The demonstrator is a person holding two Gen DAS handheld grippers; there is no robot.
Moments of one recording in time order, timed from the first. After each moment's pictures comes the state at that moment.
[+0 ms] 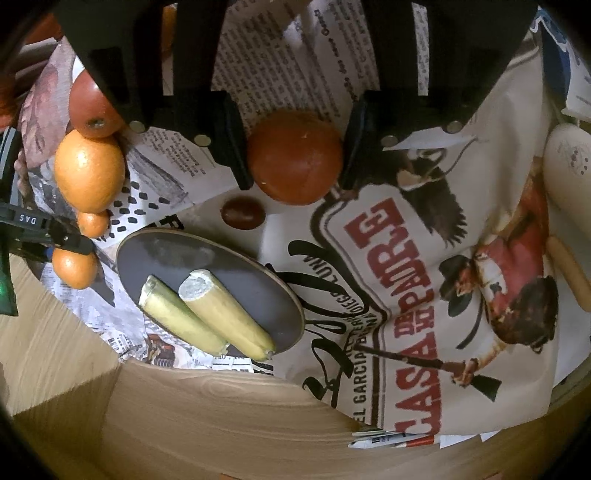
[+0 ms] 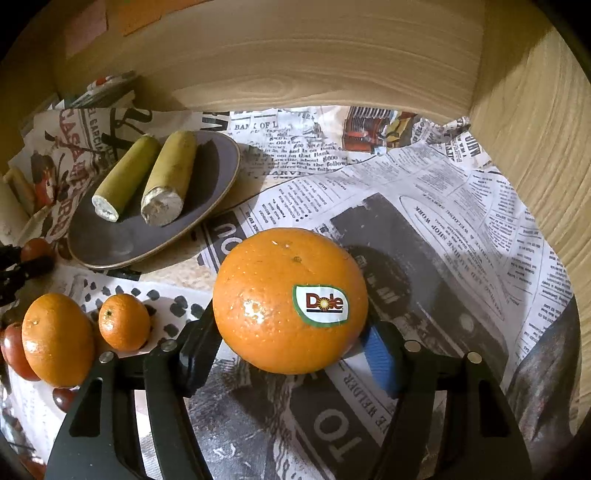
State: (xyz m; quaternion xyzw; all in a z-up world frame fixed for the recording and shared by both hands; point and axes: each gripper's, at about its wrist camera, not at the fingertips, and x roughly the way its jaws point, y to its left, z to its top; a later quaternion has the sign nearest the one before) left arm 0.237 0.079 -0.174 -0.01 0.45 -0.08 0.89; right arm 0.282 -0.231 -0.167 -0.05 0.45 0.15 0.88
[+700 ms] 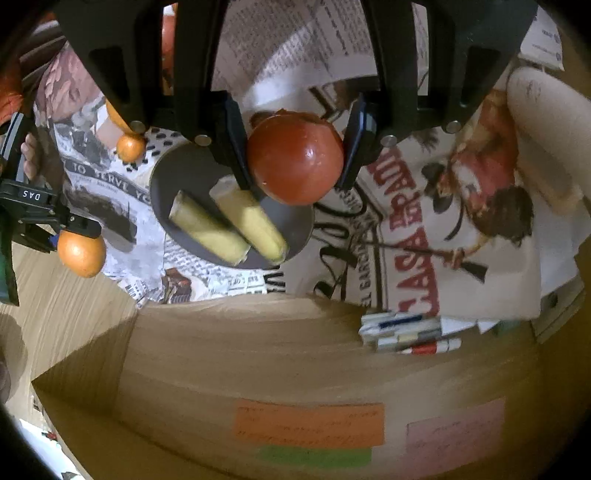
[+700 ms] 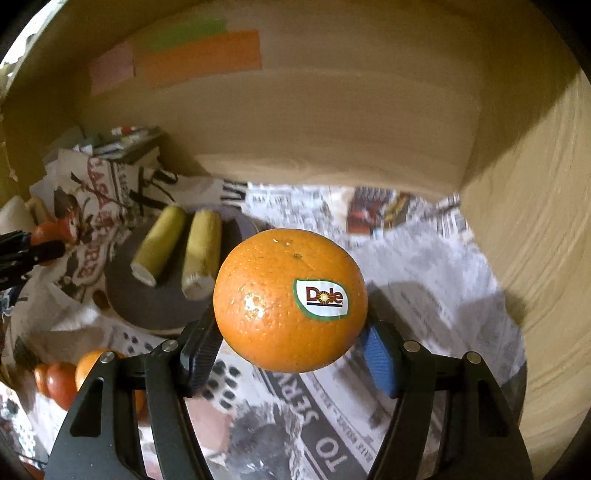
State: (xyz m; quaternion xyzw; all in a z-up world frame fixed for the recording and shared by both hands) left arm 0.251 0.070 -0.101 0.00 0.37 -0.09 0.93; right arm 0.282 -0.215 -0.099 -0.07 0.36 0.17 0.91
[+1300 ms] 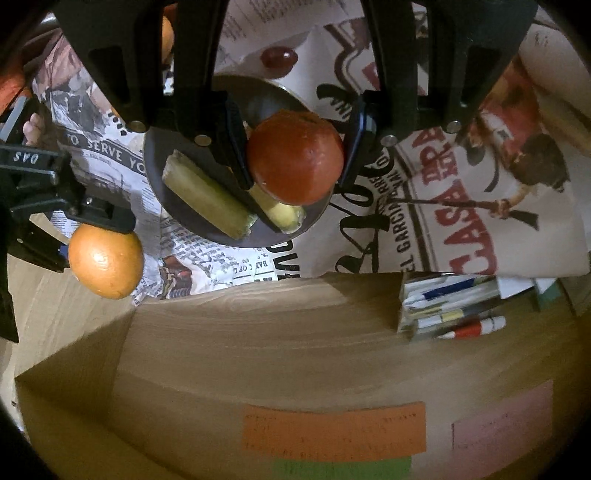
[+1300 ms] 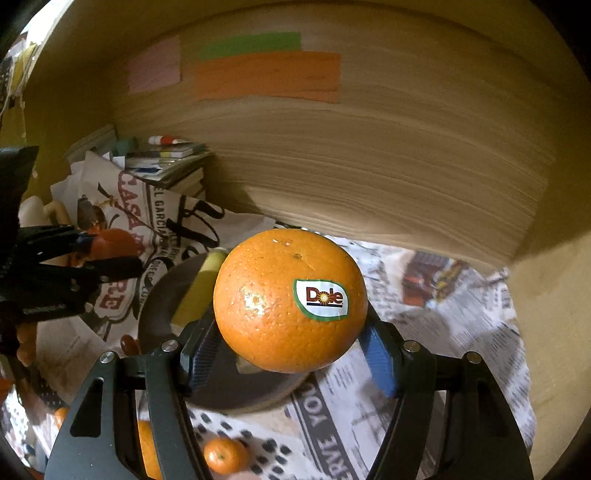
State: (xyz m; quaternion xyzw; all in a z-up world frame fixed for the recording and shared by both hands) left arm 0.315 0.046 -0.107 0.01 0.39 -0.11 0.92; right arm 0.319 -0.148 -0.083 -0.11 0.34 0.24 0.90
